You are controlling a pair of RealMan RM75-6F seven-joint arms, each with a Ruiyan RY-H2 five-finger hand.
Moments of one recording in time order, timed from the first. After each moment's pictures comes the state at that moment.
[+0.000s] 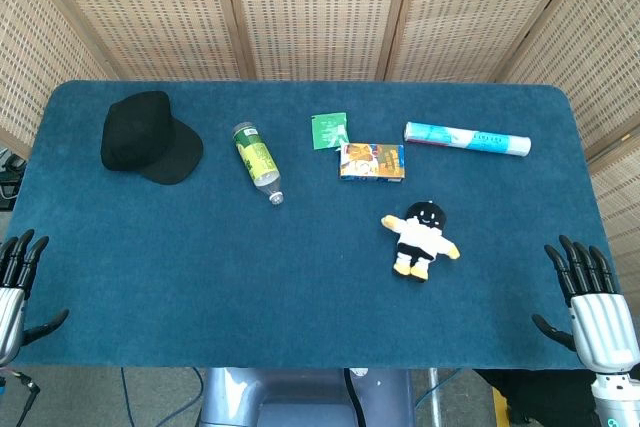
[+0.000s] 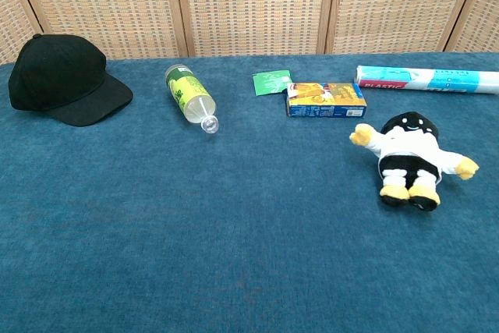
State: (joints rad) left arm 0.02 -1.11 -0.02 -1.75 1.59 1.61 0.25; right arm 0.02 -1.16 0.04 -1.57 -1.64 1.63 -0.04
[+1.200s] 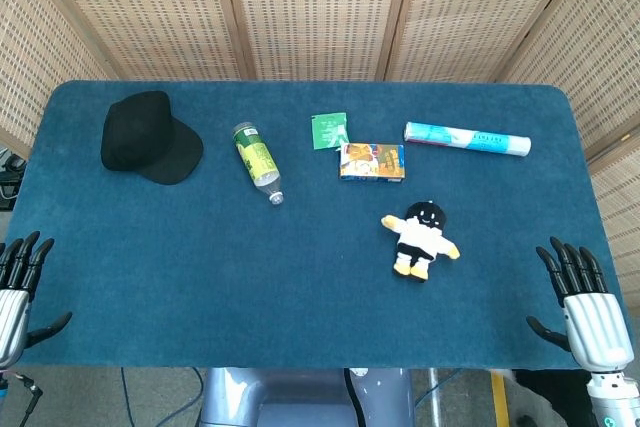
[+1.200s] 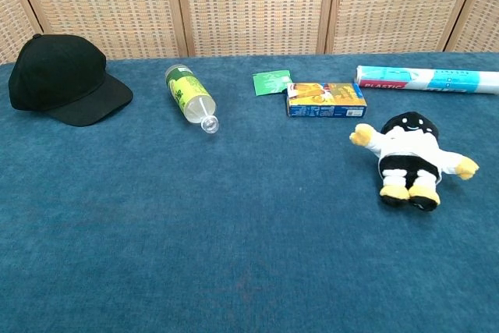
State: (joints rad) left arm 0.02 -1.11 -0.01 -1.76 1.60 1.61 0.26; right arm 0.03 -1.17 0.03 -1.56 -1.66 1.61 -0.01
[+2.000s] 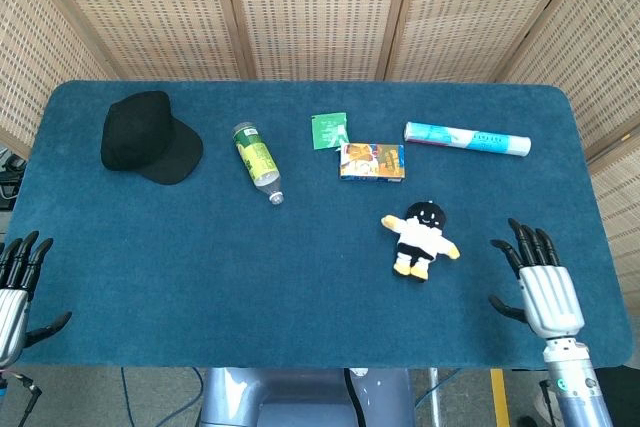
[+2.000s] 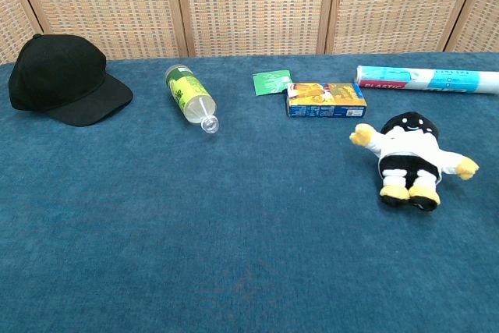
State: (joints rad) left arm 0.02 -1.10 -0.01 -1.76 1.59 1.61 0.25; right arm 0.15 -1.21 0.11 -1.79 -1.45 1.38 -0.24
